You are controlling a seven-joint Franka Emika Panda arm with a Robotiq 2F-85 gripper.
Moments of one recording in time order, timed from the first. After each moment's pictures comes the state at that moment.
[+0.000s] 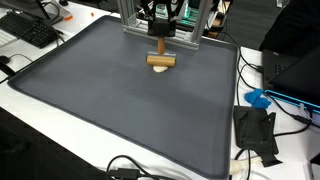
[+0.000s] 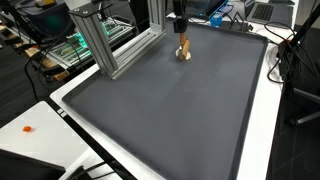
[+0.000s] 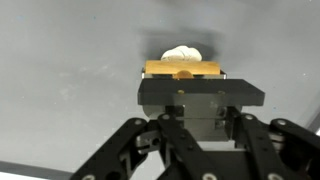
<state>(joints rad) 0.12 -0.07 0.11 -2.38 0.02 2.42 -0.14</state>
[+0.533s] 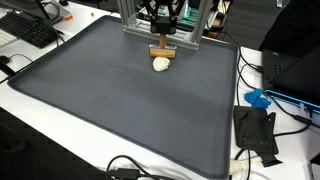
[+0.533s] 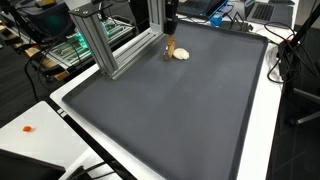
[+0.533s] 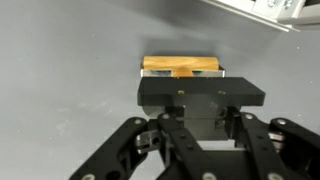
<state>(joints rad) 0.13 -0.07 0.11 -2.37 -0.01 2.26 -0.14</state>
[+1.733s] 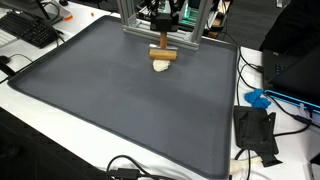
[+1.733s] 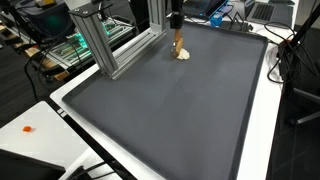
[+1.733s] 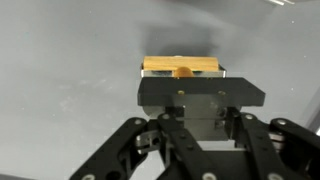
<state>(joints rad) 0.13 -0.09 0.12 -2.34 0.02 2.29 -0.13</state>
